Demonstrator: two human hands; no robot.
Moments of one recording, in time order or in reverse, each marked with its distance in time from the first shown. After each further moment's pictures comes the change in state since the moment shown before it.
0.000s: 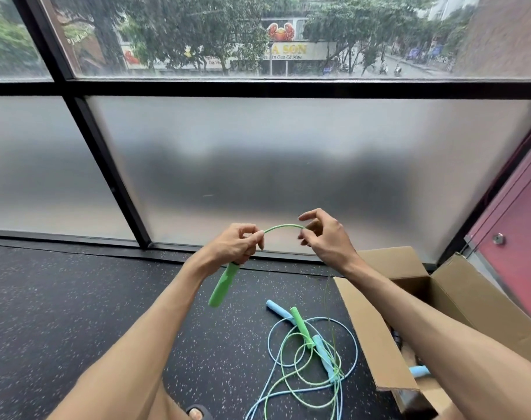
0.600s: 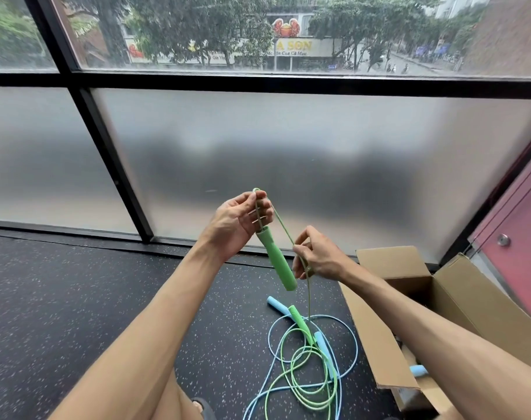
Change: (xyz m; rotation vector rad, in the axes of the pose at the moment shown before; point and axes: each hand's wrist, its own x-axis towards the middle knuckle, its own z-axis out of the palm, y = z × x) left_hand 0.000 0.028 0.004 -0.909 0.061 0.240; right_hand -0.017 -0.006 0.016 0.043 -0.376 0.257
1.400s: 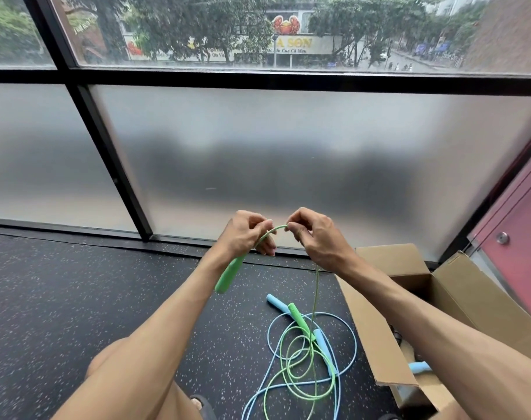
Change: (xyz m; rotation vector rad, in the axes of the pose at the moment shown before) left_hand 0.007 -0.030 -0.018 0.857 0.064 -0.043; right_hand -0.009 -0.030 -0.005 -0.228 0.249 -0.445
